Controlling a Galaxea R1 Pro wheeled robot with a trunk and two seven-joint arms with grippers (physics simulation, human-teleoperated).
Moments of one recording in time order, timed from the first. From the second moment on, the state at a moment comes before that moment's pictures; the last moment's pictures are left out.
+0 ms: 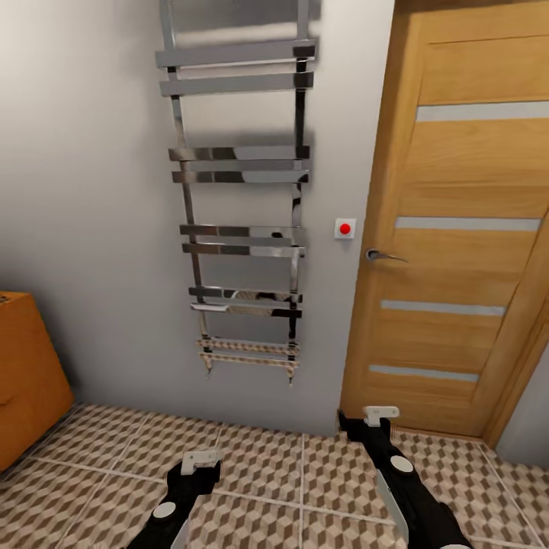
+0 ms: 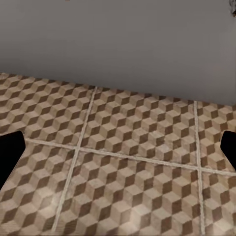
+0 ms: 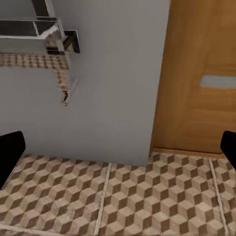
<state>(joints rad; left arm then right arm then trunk) -0.36 -0.07 -0.04 -0.60 0.02 -0.05 0.09 -0.42 0.02 -0.04 -0.77 0.01 -0.04 0.03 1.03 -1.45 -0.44</state>
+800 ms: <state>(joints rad) -0.36 -0.08 -0.04 -0.60 0.02 -0.05 0.09 -0.42 0.02 -0.04 -0.75 0.01 -0.04 0.04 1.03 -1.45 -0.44</state>
